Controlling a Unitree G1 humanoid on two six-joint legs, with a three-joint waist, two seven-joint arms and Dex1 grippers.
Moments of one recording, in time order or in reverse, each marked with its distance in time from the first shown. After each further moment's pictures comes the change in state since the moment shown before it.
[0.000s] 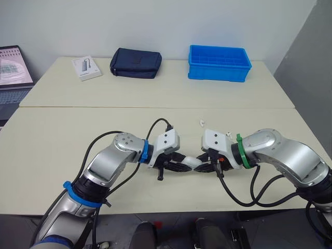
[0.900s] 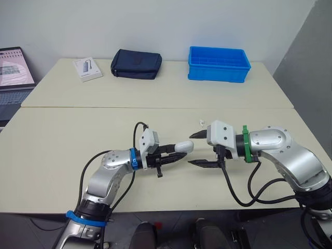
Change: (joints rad) left arm 0.268 -0.180 0.235 0.113 -0.079 -0.410 0.105; right arm 0.101 0.088 -0.114 0.048 -0.201 -0.391 0.022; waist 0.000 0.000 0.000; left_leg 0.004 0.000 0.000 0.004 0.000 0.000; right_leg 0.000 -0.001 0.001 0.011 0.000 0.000
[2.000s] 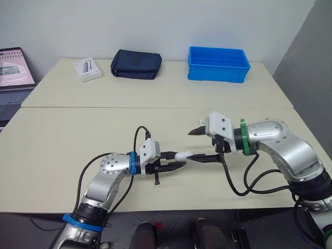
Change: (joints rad) left arm 0.023 0.048 -0.039 0.017 0.068 -0.111 -0.062; right arm -0.064 0.004 -0.041 0.036 0.043 0.085 0.107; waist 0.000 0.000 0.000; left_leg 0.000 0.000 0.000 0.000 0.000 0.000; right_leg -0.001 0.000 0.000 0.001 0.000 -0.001
